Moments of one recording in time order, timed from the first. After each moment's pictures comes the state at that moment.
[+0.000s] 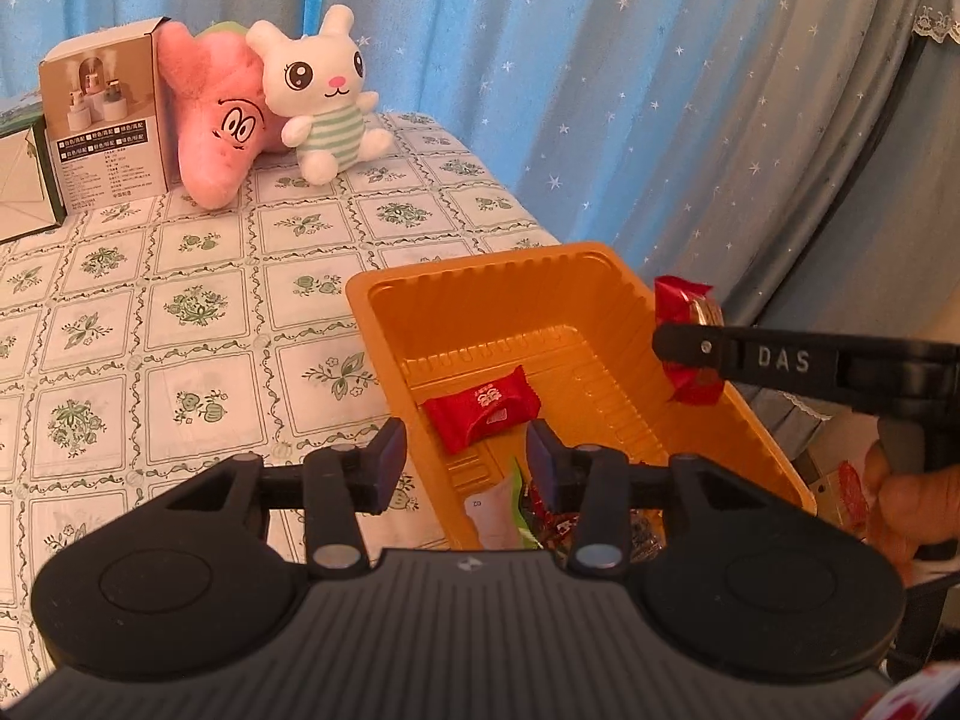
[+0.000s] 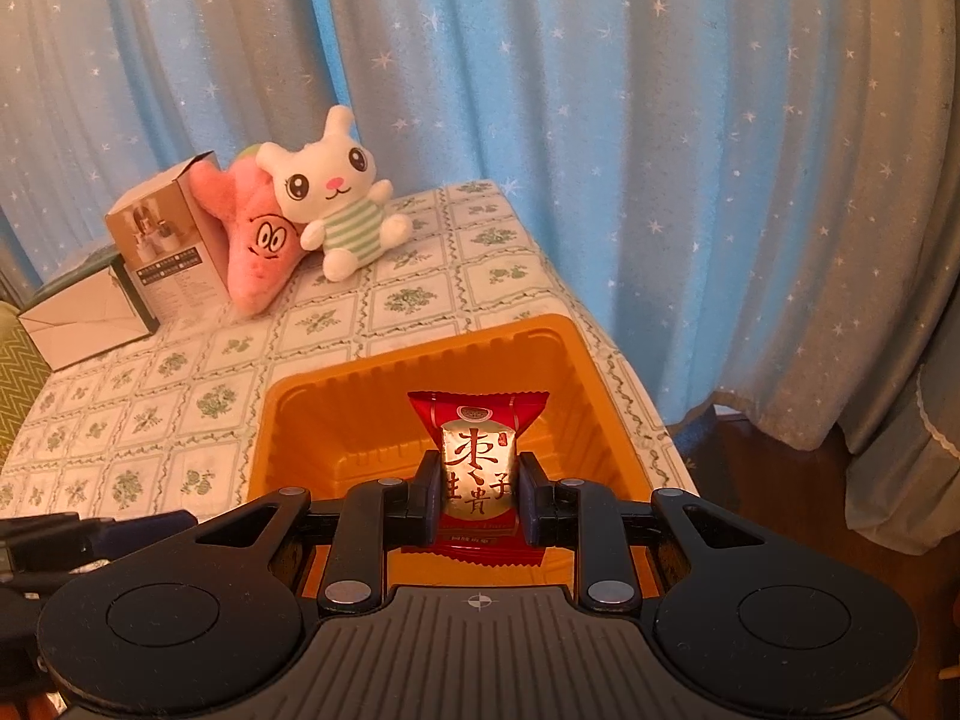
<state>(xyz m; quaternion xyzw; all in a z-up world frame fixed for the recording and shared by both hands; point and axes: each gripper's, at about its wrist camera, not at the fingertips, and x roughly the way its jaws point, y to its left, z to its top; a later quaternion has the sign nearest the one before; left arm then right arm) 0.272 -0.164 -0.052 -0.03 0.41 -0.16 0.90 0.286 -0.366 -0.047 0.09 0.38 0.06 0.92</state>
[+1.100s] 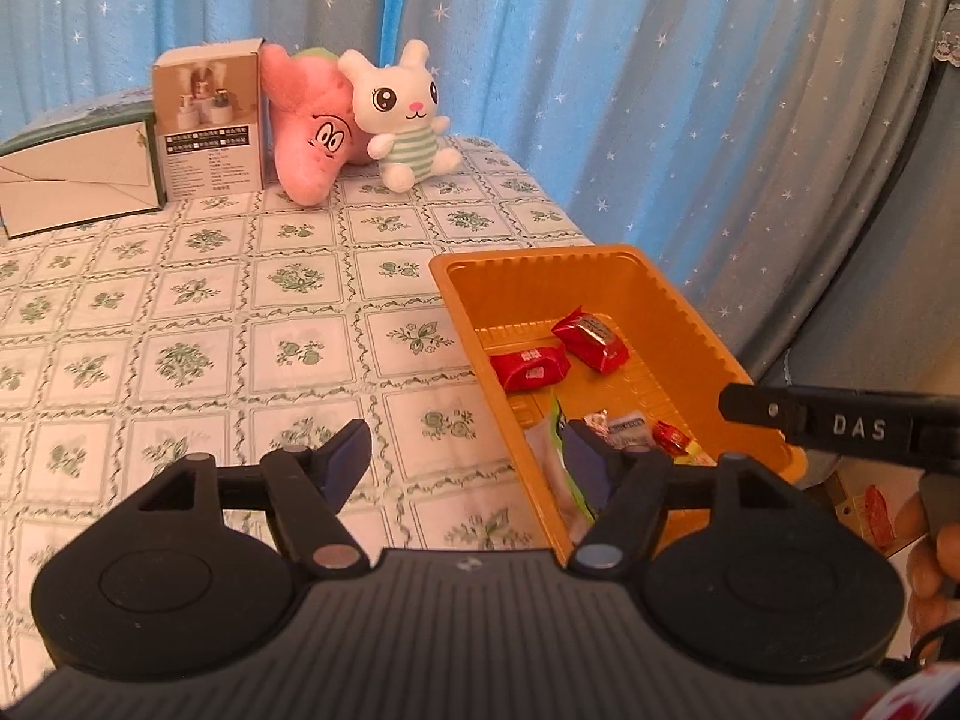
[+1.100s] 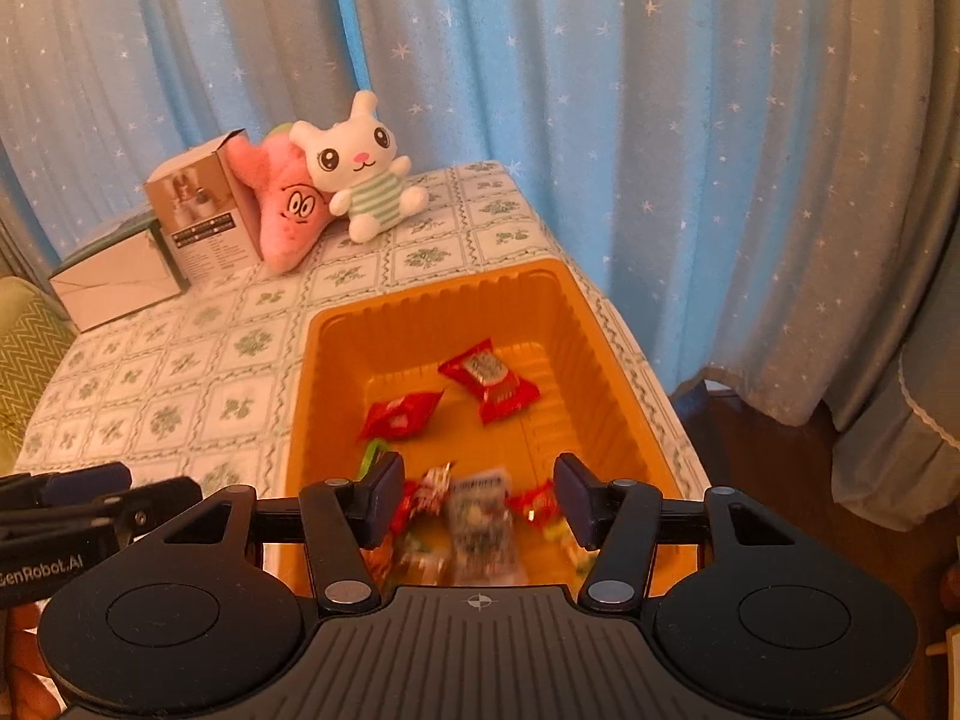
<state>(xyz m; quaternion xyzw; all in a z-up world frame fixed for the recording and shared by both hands) 0.190 -0.134 -0.024 -0.04 0.38 -0.10 0.92 0.198 -0.359 -0.027 0.09 0.39 0.06 0.92</state>
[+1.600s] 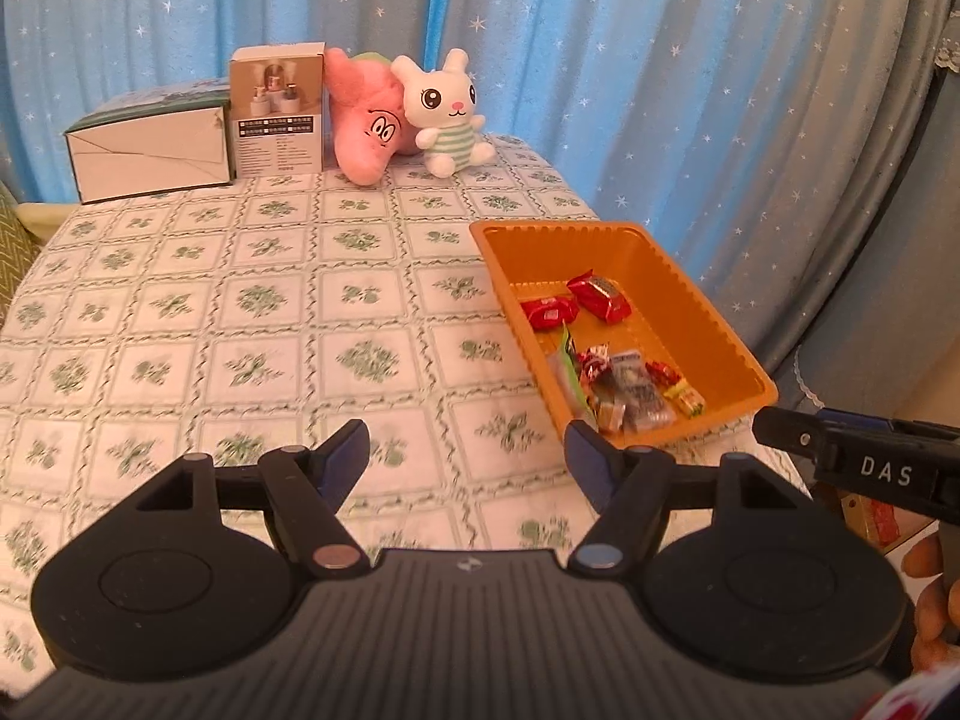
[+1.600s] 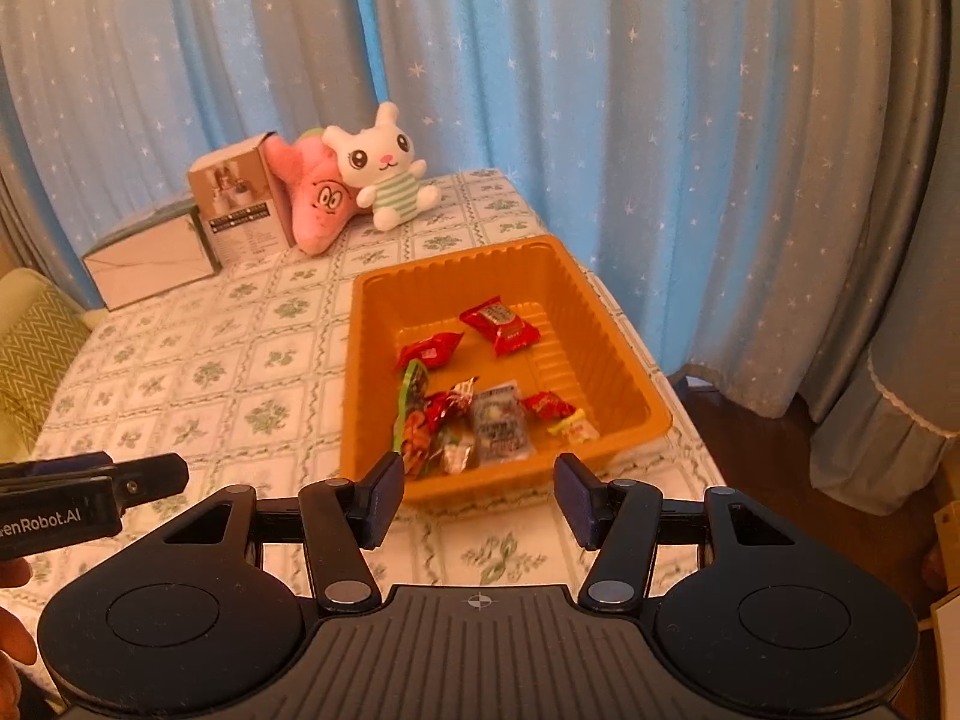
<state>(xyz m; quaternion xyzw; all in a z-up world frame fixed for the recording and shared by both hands) 0.094 -0.113 -0.001 -0.04 0.38 -0.06 0.92 0.089 -0.340 -0.006 0.08 0.37 0.05 0.92</state>
